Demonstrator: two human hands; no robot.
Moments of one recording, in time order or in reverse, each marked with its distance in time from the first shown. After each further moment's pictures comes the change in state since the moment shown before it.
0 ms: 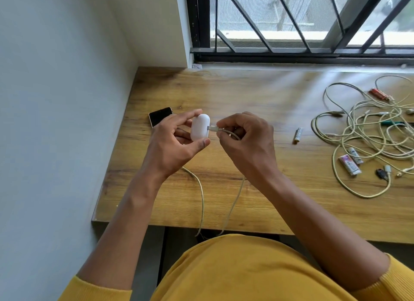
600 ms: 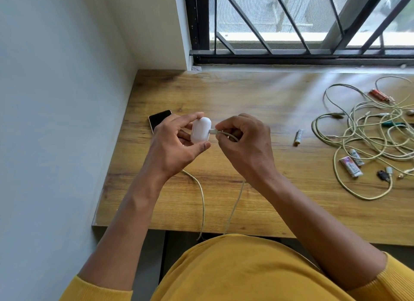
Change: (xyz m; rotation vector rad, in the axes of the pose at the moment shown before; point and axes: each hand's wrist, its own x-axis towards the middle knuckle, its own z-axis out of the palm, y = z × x) left_hand 0.008 -0.002 0.001 0.092 -0.018 0.025; right_hand 0.007 0.003 0.005 -0.042 -0.002 -0.024
